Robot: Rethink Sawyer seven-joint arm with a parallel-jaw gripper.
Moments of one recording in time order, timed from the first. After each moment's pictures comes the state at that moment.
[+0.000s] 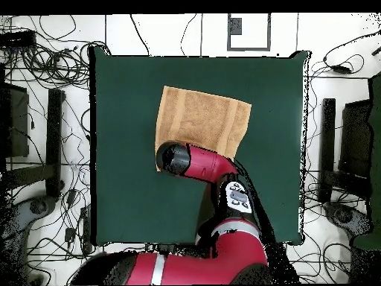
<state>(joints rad) -0.09 -0.40 -0.03 1.64 0.13 0.32 1.41</state>
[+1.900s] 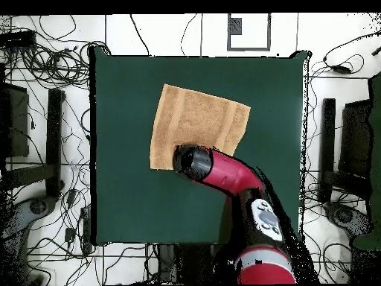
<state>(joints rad) -0.17 -0.54 -0.04 1.74 0.17 0.36 1.41</state>
